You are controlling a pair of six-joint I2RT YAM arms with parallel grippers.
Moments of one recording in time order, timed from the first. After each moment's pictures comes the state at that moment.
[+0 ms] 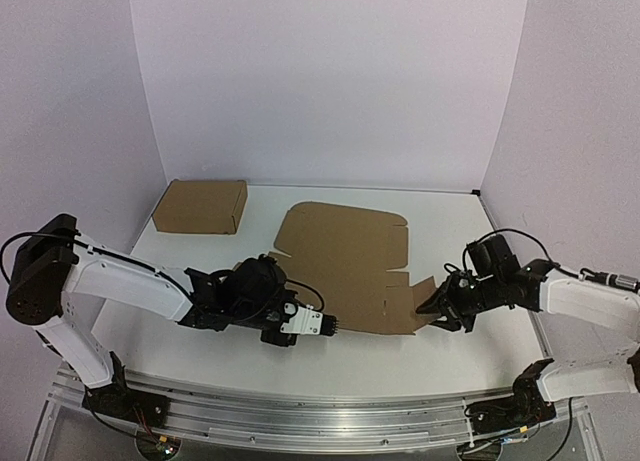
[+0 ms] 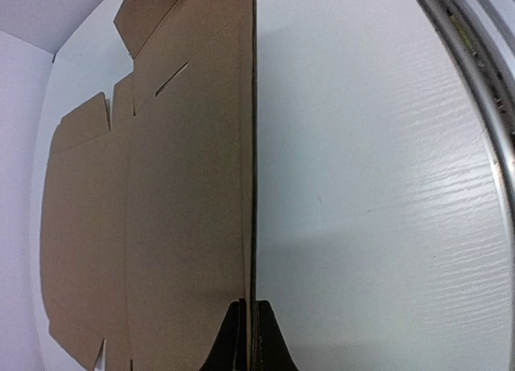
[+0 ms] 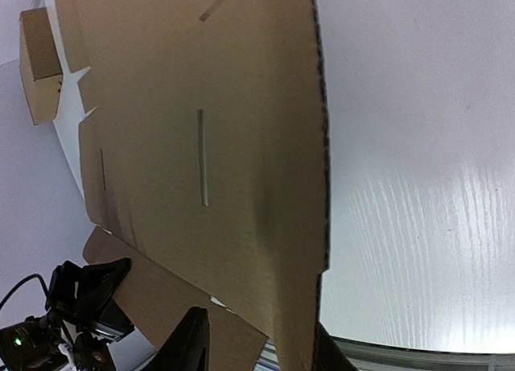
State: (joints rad) left arm -1.13 1.61 0.85 0.05 0.07 0.78; right arm 0.50 1.11 0.62 -0.48 -0.42 1.14
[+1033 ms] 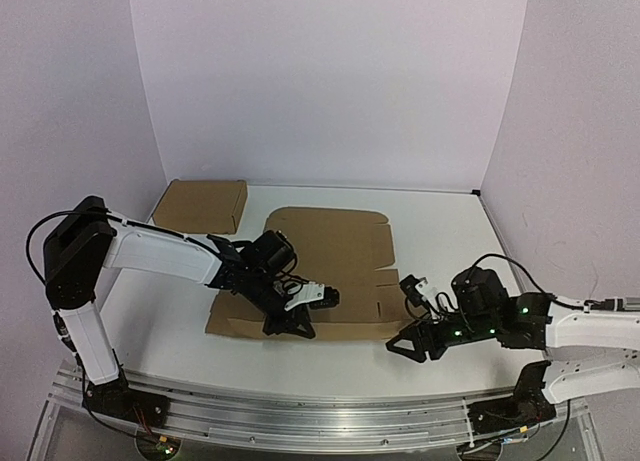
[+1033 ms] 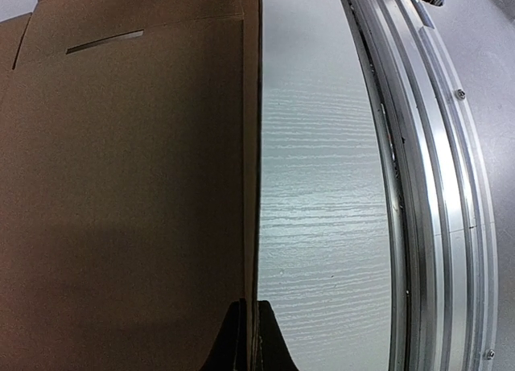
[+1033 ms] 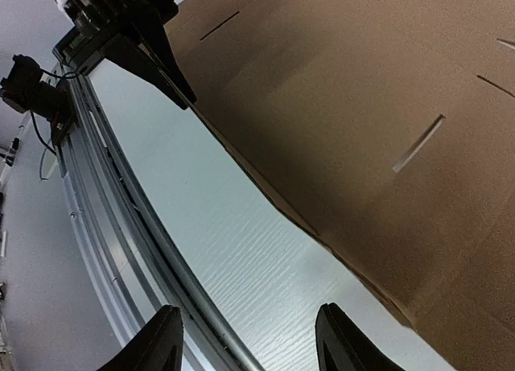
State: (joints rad) left arm -0.95 1.80 1.09 -0.32 0.56 0.50; right arm 0.89 0.97 0.45 -0.21 -0.26 0.38
